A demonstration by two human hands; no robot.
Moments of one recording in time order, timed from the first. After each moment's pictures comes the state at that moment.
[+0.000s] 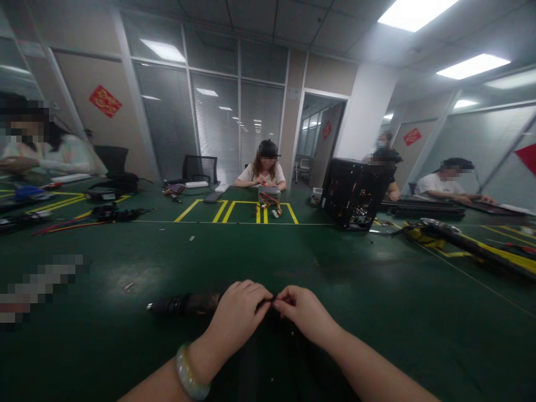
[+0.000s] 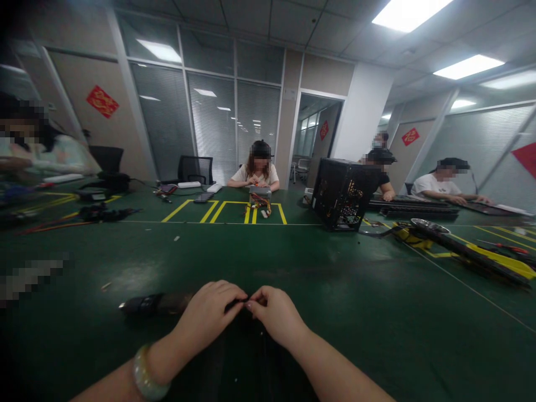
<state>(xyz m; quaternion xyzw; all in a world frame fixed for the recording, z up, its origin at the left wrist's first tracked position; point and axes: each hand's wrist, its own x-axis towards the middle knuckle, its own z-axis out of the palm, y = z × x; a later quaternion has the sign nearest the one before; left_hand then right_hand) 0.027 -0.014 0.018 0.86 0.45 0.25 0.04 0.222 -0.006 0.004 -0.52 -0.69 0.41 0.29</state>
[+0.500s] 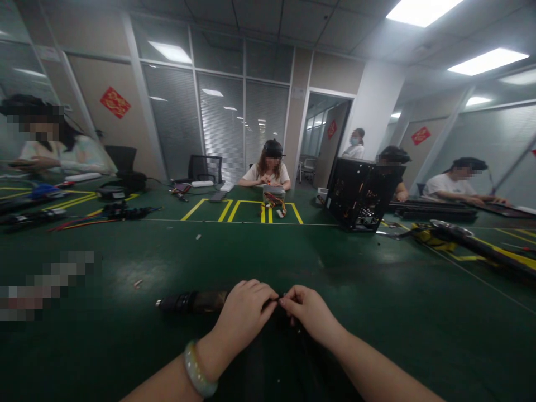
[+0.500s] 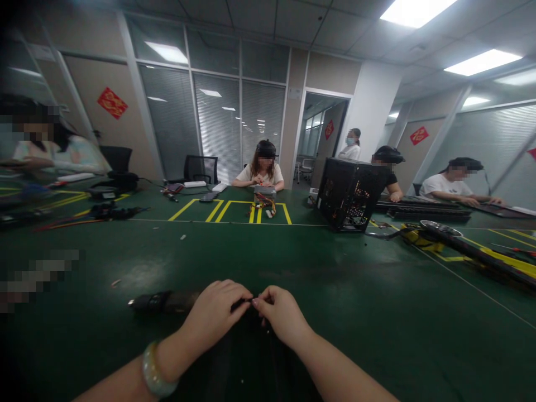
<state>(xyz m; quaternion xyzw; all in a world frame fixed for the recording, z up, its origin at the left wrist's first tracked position) 0.027 -0.014 0.019 0.86 0.45 0.25 0.04 0.218 -0.003 -0.003 -0.53 -0.62 0.49 0.32</state>
